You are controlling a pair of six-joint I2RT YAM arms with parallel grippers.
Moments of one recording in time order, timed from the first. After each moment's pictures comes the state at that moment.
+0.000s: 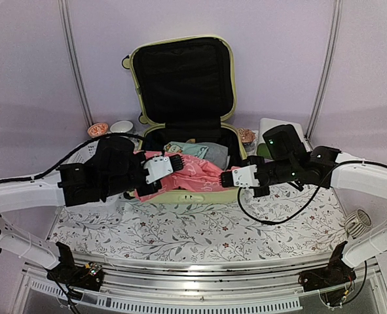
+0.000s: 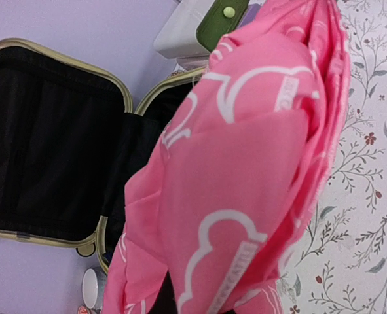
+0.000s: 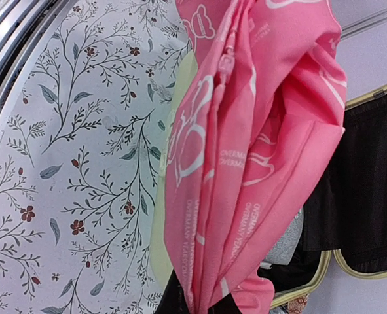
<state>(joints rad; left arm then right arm) -0.99 1.22 0.90 -0.10 -0.30 0.71 0.87 1.32 1.06 -0.40 -0.18 -1.03</state>
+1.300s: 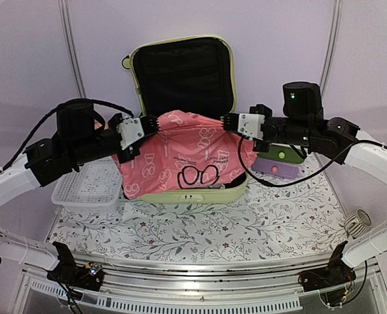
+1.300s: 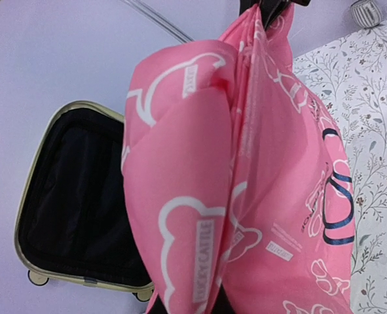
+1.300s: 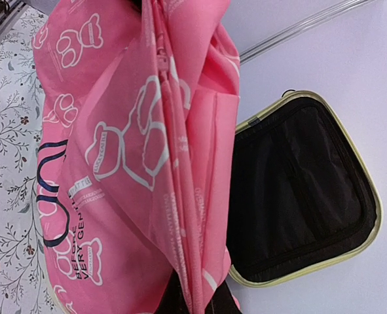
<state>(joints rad) -0.83 1.10 1.12 -0.22 -0.02 0.87 0.82 1.32 1.36 -0.34 -0.11 -1.00</state>
